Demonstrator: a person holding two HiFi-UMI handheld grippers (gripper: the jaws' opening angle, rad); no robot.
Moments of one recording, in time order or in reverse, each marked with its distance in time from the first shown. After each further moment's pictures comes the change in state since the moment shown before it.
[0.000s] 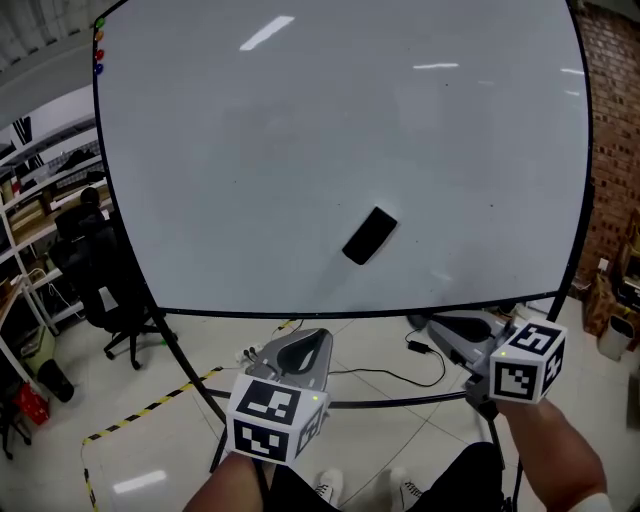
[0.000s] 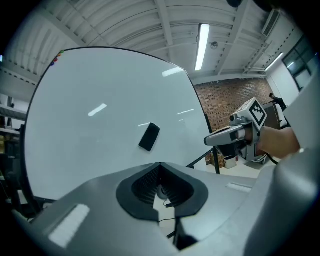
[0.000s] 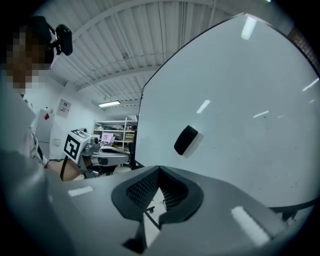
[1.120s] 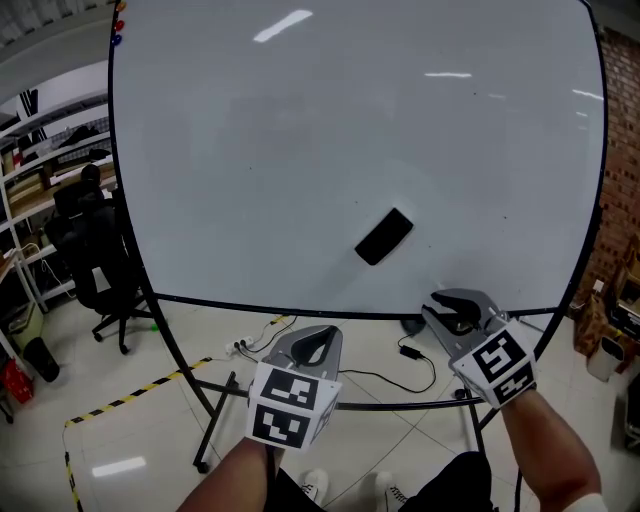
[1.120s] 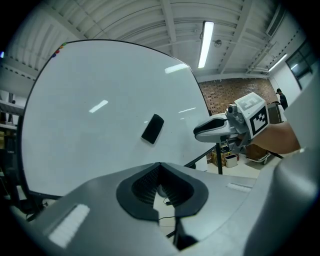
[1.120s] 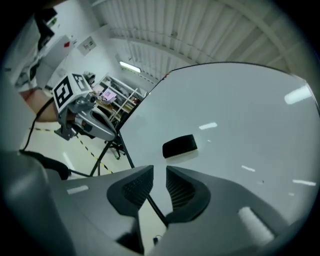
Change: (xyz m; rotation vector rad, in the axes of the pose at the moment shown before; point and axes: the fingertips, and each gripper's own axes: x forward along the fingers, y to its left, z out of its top) left arm 0.023 0.014 -0.024 -0.029 0.030 0.006; right arm 0.045 -0.025 0.003 -0.609 0.110 -0.198
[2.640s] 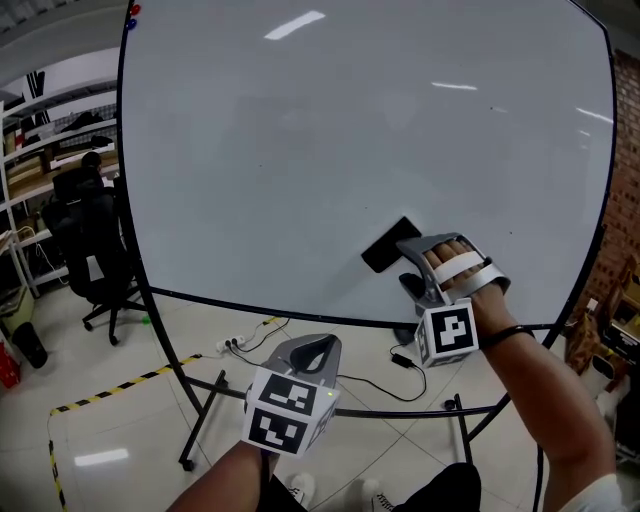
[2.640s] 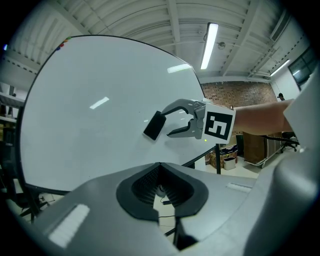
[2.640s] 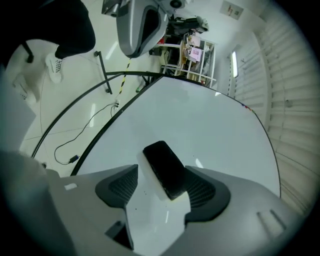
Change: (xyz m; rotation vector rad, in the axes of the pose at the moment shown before) left arm 0.001 0.006 -0.012 -0.040 0.003 -0.016; right arm 0.099 -0.023 0.024 -1.242 0.252 -0.145
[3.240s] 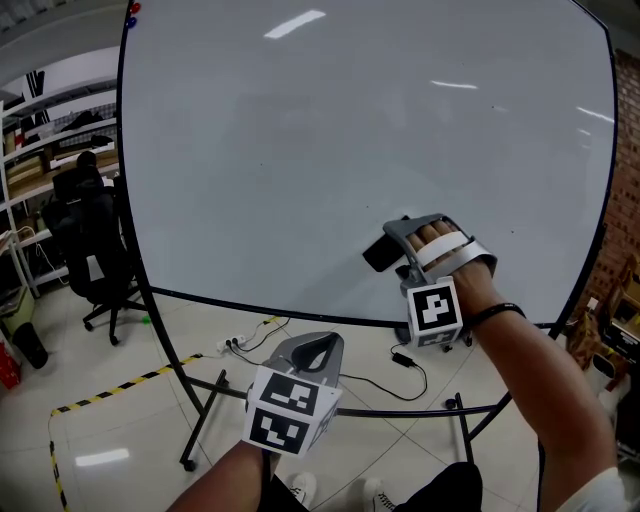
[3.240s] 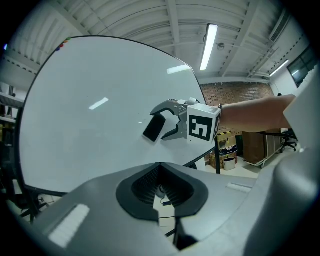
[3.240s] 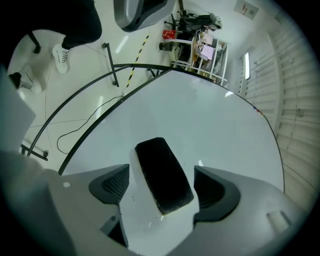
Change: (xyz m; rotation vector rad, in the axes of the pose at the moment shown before) left arm 0.001 0.000 0.004 0.001 -0.008 -0.005; right arm 0.041 -0.005 -0.004 -0.128 0.036 0.033
